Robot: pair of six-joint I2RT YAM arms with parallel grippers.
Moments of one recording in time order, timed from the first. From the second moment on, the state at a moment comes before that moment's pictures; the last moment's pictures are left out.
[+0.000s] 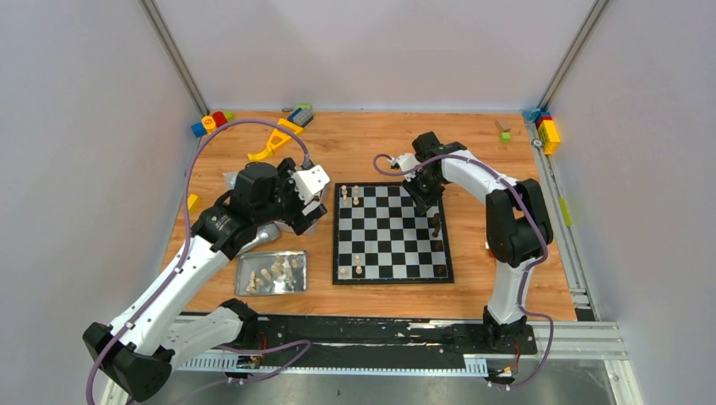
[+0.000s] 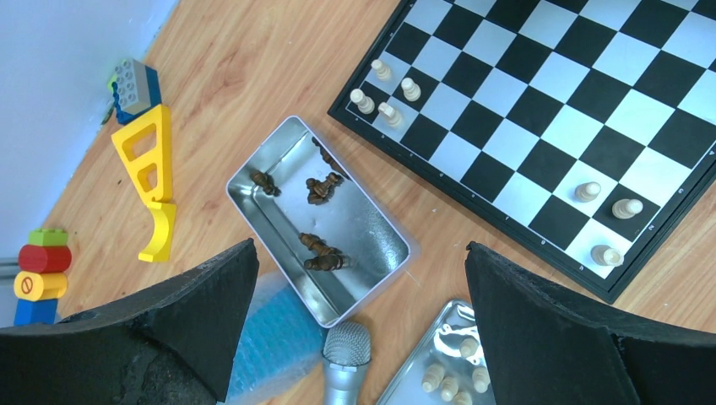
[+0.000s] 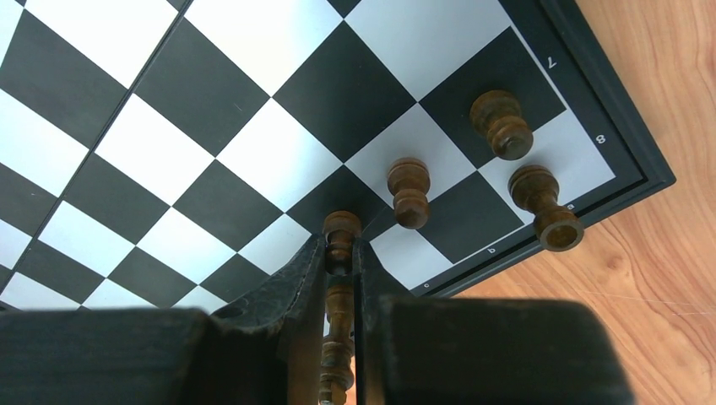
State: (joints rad) left arm -0.55 0.96 1.02 -0.59 0.13 0.47; right arm 0.38 1.93 1.45 -0.85 -0.17 -0.42
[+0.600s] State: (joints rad) left arm -0.38 1.11 1.02 -0.57 0.13 0.49; right arm 0.38 1.86 1.54 -0.87 -0.22 -0.40
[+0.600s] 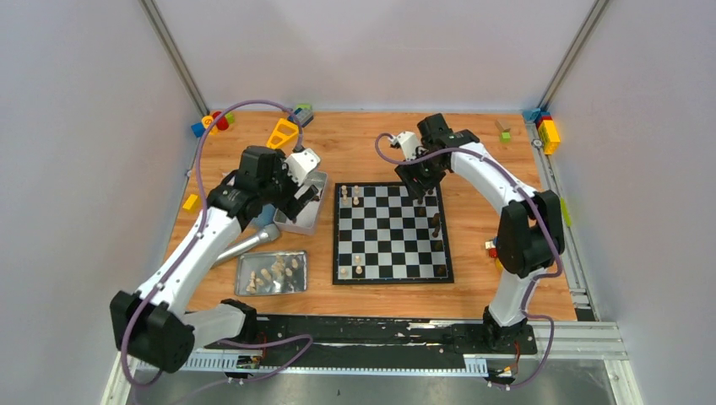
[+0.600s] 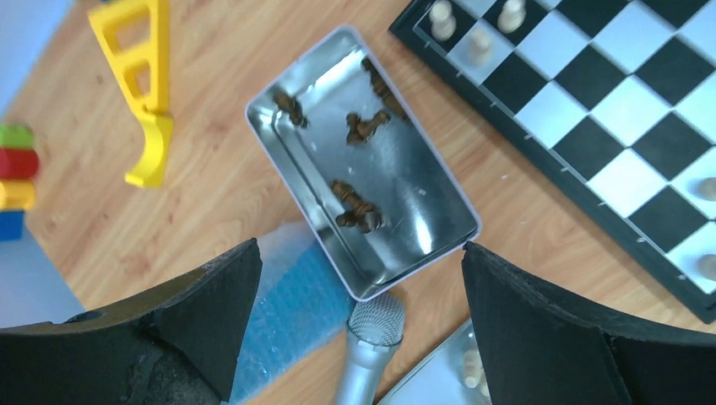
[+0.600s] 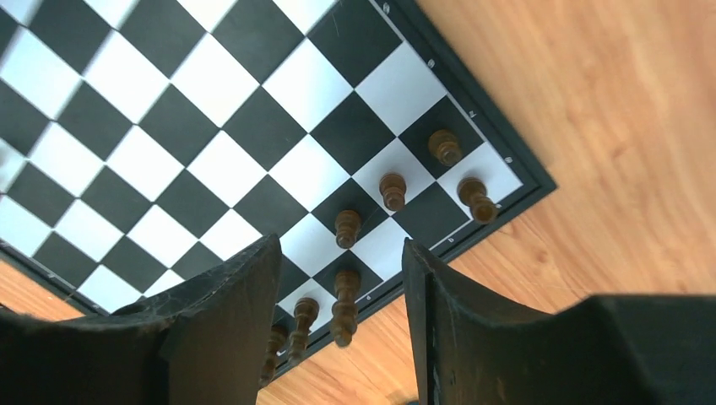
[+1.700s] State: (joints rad) left arm -0.31 1.78 1.24 -0.73 0.02 0.47; right arm 0.38 1.67 1.49 -0.88 -0.26 -0.38
